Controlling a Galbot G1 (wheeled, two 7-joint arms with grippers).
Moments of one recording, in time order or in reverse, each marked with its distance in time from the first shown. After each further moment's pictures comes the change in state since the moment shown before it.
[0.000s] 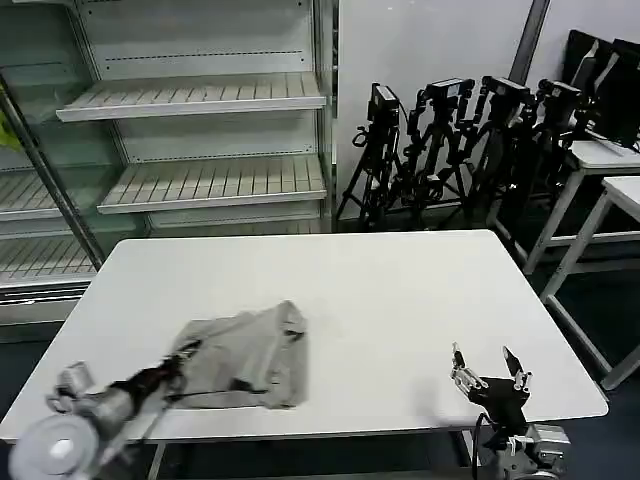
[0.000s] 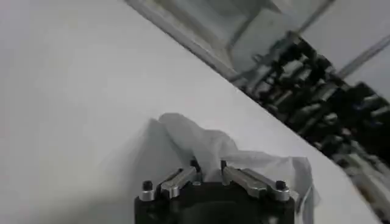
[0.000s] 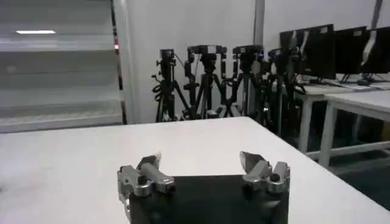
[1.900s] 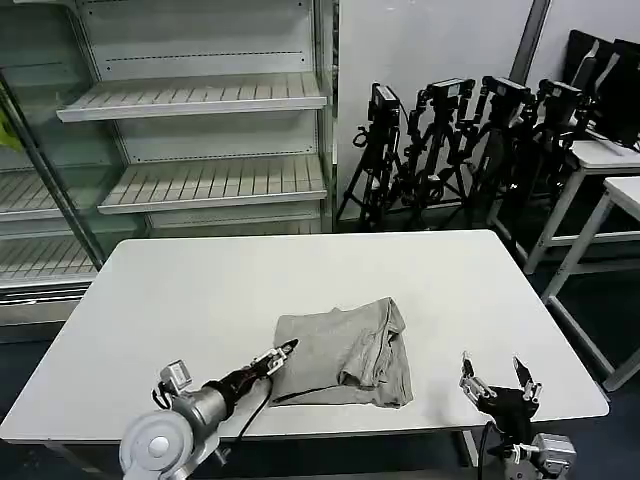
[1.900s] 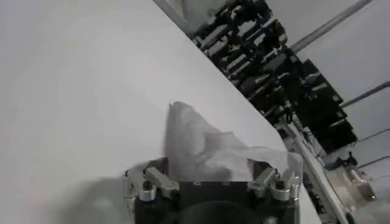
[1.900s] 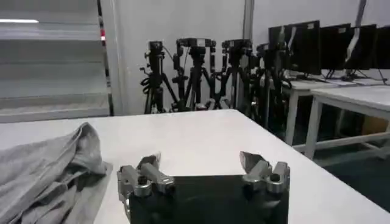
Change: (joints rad) left arm -0.200 -0.218 0.415 -0.002 -0.001 -0.010 -0.097; right arm -0.063 0.040 0.046 0.010 -0.039 0.002 0.000
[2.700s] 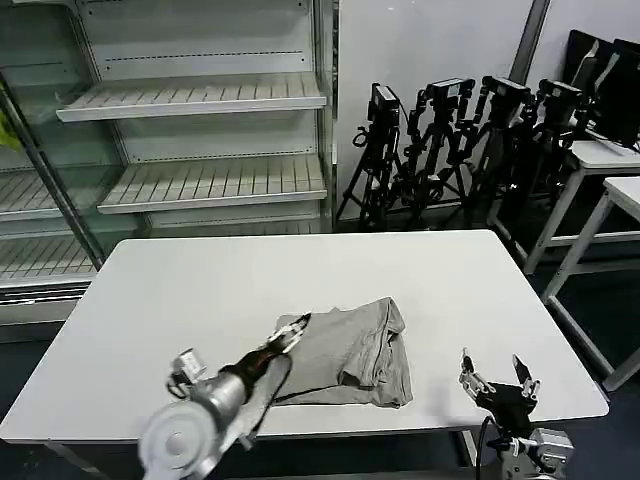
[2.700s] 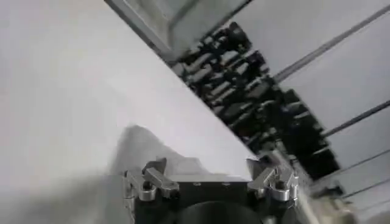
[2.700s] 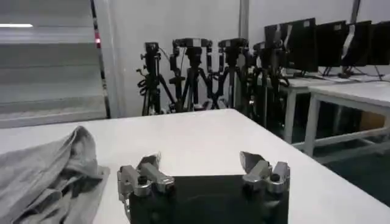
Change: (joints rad) left arm -0.004 -0.106 -0.025 -0.092 0.080 -0.034 -0.080; right arm 0.031 0.018 -0.006 -0.028 0.006 0.002 -0.001
